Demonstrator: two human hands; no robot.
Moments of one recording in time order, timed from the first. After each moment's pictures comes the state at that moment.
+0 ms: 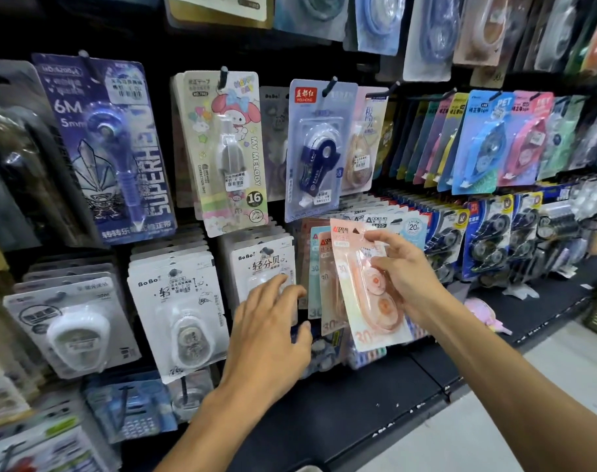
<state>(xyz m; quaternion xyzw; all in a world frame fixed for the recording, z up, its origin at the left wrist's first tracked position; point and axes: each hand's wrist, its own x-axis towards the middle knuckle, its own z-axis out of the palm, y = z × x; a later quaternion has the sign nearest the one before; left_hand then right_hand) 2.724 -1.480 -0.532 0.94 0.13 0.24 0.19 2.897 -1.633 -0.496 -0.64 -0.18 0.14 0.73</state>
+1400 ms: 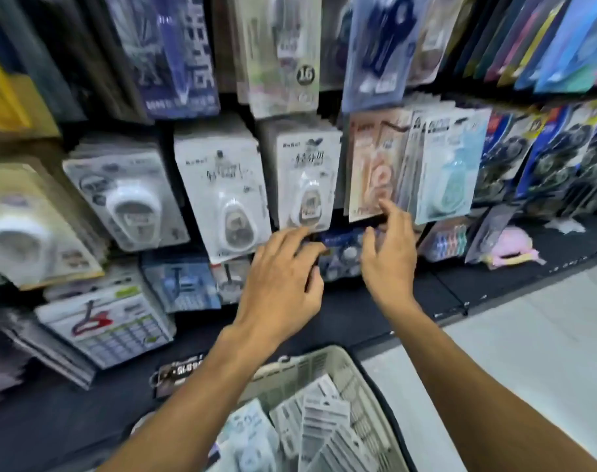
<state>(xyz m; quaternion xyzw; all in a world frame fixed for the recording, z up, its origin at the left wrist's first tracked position) 2.680 -1.466 -0.586 0.95 0.06 0.28 0.15 2.826 -1.584 -0.610 -0.82 -0.23 -0.21 0.48</state>
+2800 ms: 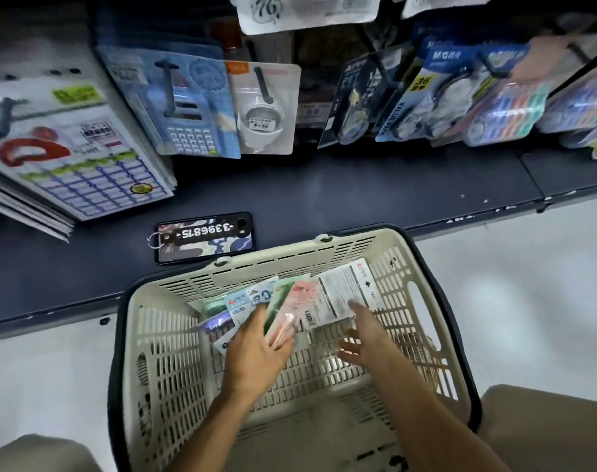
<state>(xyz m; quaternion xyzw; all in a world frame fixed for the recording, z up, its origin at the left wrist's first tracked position) 2.507 -1.490 -0.920 0.81 0.43 -0.03 0.40 2.671 -1.615 -0.919 -0.65 0.34 0.50 0.46</state>
